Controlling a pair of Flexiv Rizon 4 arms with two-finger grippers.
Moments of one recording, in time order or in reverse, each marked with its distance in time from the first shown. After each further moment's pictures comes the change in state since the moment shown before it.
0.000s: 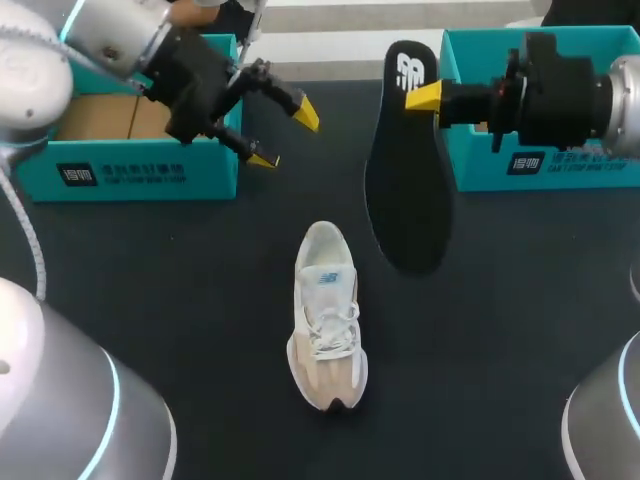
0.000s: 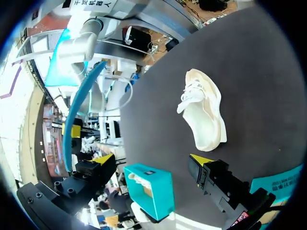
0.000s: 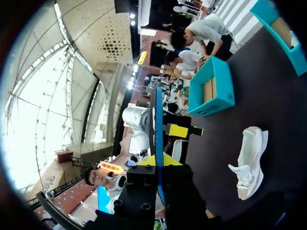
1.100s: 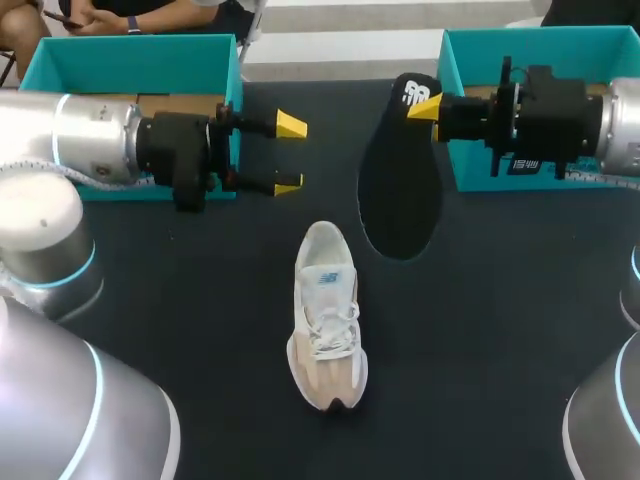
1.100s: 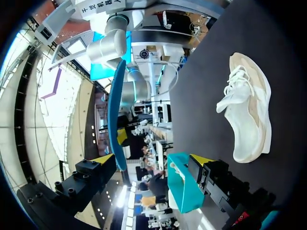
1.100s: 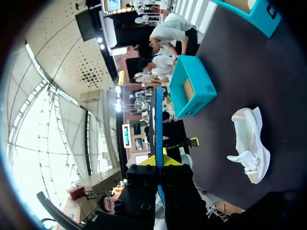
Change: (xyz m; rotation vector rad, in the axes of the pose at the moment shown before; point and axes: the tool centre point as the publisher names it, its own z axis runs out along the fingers) left arm -0.003 -0.022 0.015 -0.169 -0.517 -0.012; right arm -0.032 0.016 0.005 -0.095 -0.049 0.295
